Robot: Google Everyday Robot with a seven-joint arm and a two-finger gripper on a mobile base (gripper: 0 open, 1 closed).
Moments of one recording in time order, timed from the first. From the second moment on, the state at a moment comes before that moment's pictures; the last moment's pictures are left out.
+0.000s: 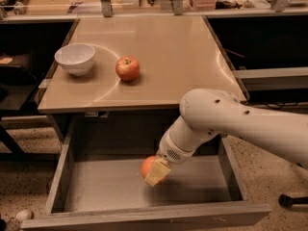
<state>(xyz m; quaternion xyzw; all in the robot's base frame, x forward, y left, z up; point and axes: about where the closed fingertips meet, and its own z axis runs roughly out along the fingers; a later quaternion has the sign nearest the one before) 0.438 -0.012 0.677 -0.53 0.82 0.18 0.12</state>
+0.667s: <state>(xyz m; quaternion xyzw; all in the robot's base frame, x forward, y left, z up) 0.439 -0.002 0.650 -0.50 0.83 0.20 0.13</state>
